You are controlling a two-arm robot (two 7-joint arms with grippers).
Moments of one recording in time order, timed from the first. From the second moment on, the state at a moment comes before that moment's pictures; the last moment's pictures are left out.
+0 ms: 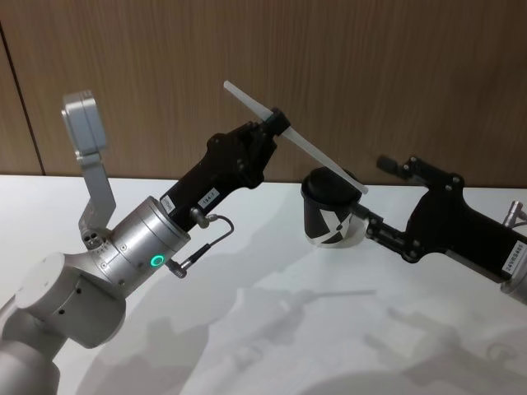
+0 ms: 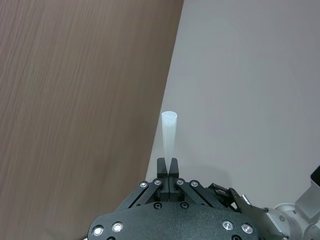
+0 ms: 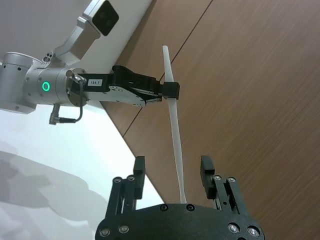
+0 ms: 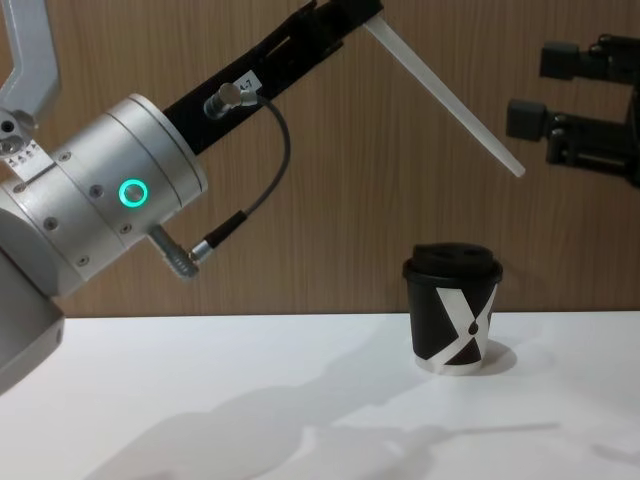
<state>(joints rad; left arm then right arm) -0.40 0.26 0.44 -1.43 -0.95 -0.17 -0.74 0.20 0.60 -0.26 -1.70 0.26 -0.35 0.65</state>
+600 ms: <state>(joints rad) -0.45 0.32 0.48 -1.48 -0.86 -0.07 -0.62 0.20 0.60 -0.26 -1.70 0.26 -0.35 0.65</state>
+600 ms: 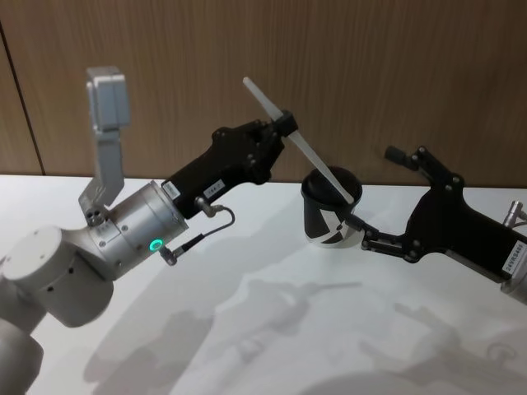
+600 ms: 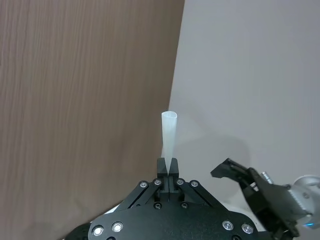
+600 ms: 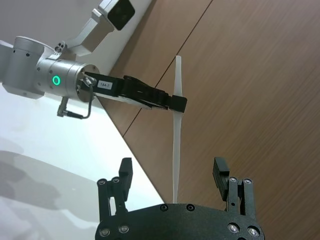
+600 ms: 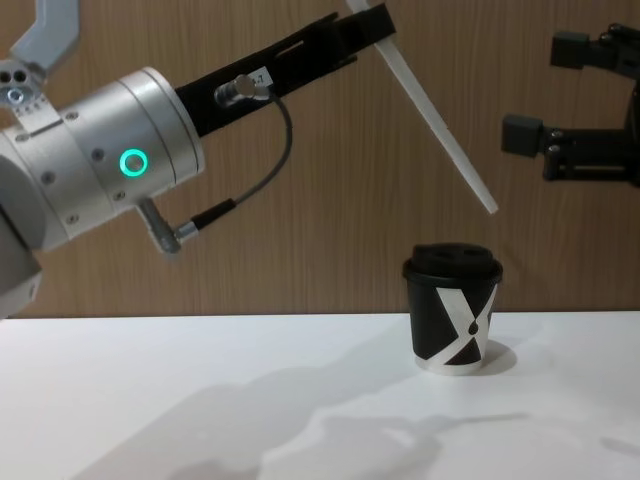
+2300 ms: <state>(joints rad) -0.72 0.24 0.56 -1.24 -0.63 0.01 -0.54 0.20 0.60 -0.26 -1.70 0.26 -0.35 0.65</state>
